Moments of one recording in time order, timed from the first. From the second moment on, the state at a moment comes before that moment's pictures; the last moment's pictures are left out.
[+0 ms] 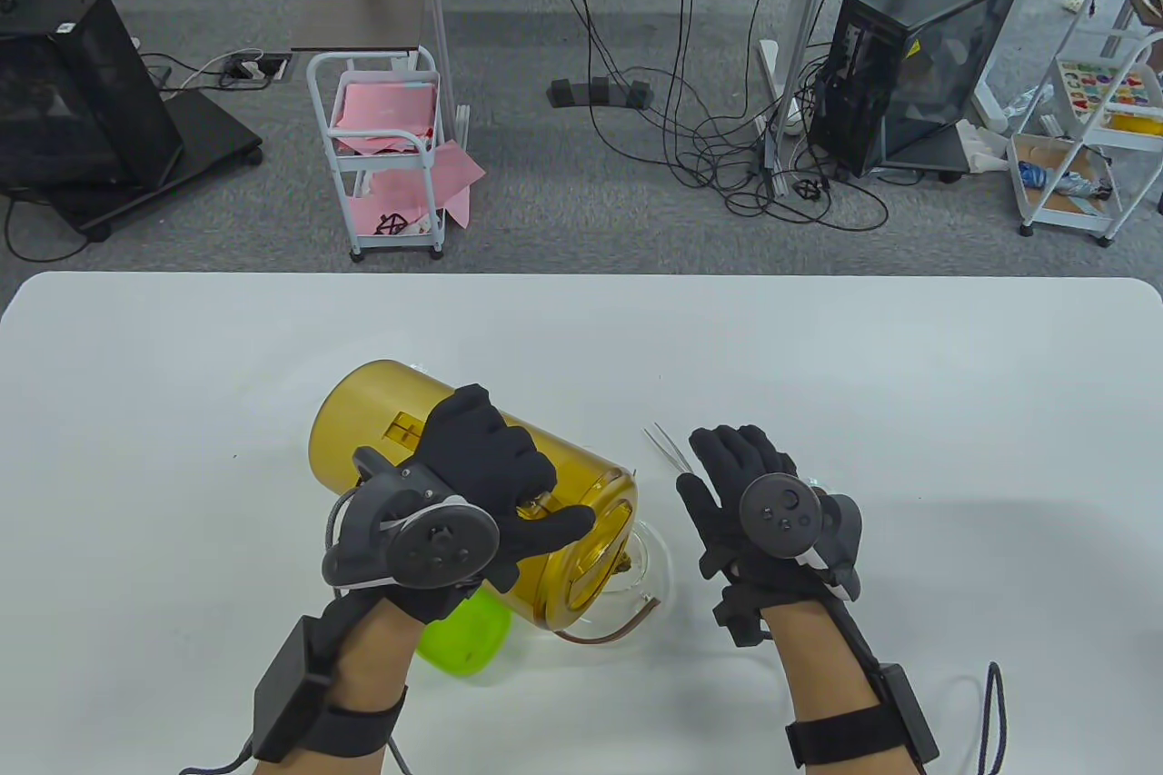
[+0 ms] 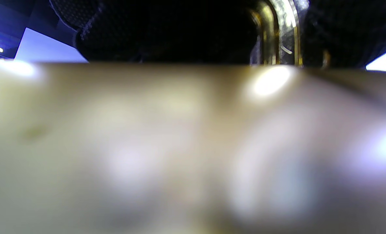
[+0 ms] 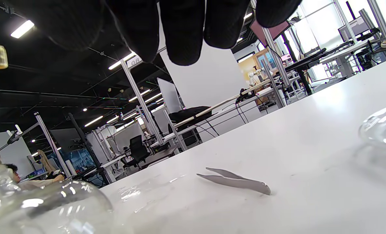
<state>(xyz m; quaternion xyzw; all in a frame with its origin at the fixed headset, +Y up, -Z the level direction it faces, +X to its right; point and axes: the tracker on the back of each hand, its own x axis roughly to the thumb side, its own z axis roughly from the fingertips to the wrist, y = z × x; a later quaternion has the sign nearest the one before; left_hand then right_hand) -0.132 -0.548 -0.291 0.23 -0.34 0.12 0.90 0.166 -0.701 -0.355 0.09 -0.10 0.96 0.25</state>
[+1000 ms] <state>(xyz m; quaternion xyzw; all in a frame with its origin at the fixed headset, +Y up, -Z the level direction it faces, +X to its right) -0.131 -0.547 -0.291 0.23 -0.34 0.11 0.91 0.167 -0.701 -0.355 0.08 -0.10 0.96 0.26</state>
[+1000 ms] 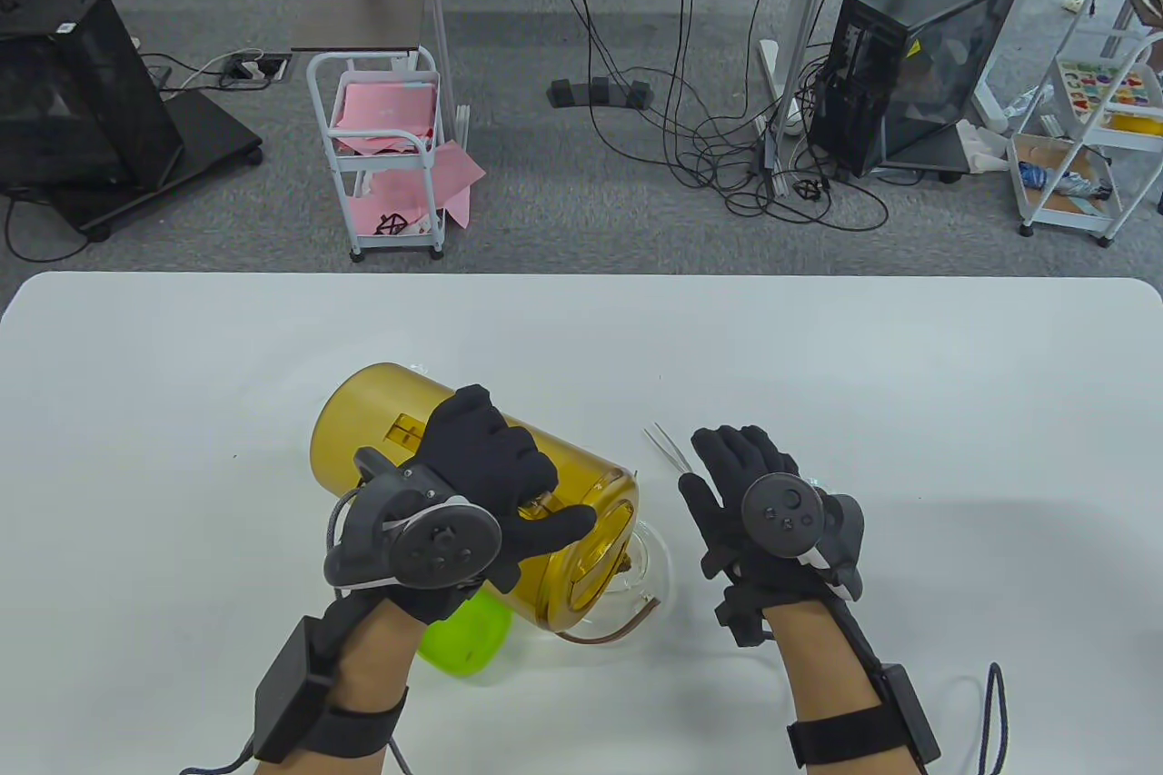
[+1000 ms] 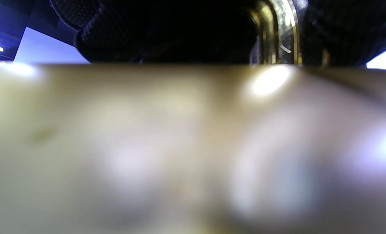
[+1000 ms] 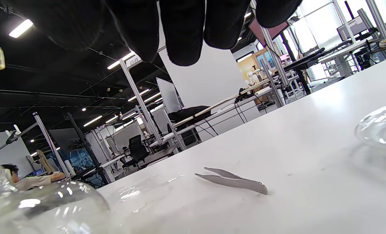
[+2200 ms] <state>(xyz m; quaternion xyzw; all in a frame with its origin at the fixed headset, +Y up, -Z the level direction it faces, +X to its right) -0.122 -0.549 -0.290 0.22 -0.35 0.11 0.90 0.167 -0.701 -0.355 0.08 -0.10 0.96 0.26</state>
